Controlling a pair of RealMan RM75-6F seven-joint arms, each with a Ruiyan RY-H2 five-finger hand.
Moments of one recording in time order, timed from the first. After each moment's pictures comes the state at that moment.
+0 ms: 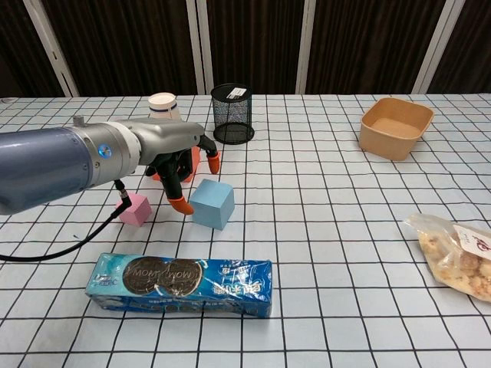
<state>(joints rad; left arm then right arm) -1.02 -1.65 -0.19 -1.64 0.52 1.07 0.82 0.17 -1.25 0.07 -1.34 -1.48 1.37 0.11</state>
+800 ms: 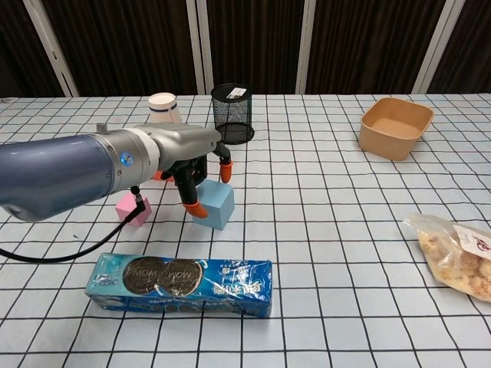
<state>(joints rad) -1.06 -1.69 -0.18 -1.61 0.51 1.07 0.84 0.17 -1.24 0.07 -1.33 -1.47 1.37 0.13</state>
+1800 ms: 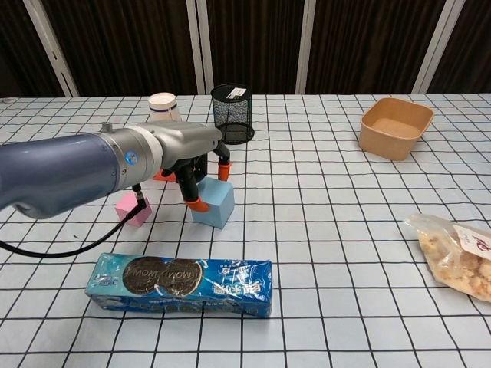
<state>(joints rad) -1.08 -1.70 -0.18 -1.58 0.51 1.07 0.85 0.18 -1.25 0.07 -1.32 -1.46 1.34 0.14</state>
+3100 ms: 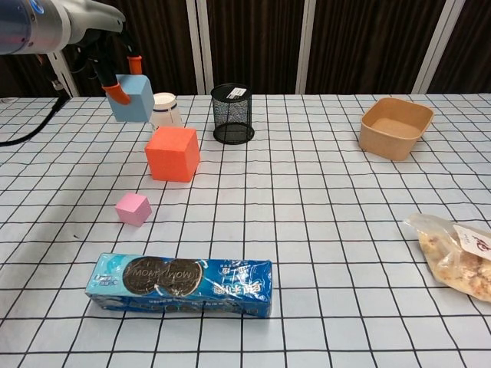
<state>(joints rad) -1.10 -1.37 -0.36 -1.67 0.19 1.17 0.93 0.18 -1.26 0.07 -1.33 -1.45 1.33 0.09</state>
